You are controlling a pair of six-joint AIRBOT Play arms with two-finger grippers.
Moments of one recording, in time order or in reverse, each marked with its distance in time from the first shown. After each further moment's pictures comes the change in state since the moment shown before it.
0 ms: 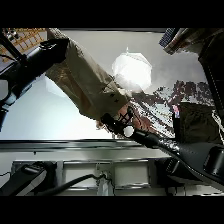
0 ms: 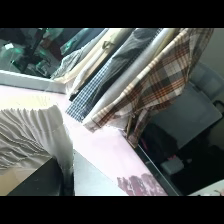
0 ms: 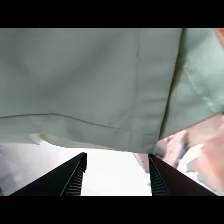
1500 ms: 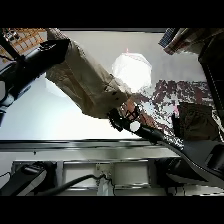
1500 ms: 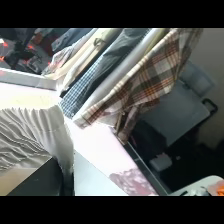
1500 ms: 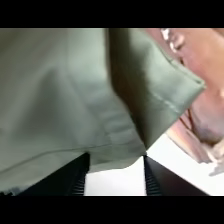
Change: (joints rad) left arm 0.000 0.025 0.000 -0.004 -0.043 -0.036; right arm -0.154 -0.014 -0.050 -0.056 0.057 0.142
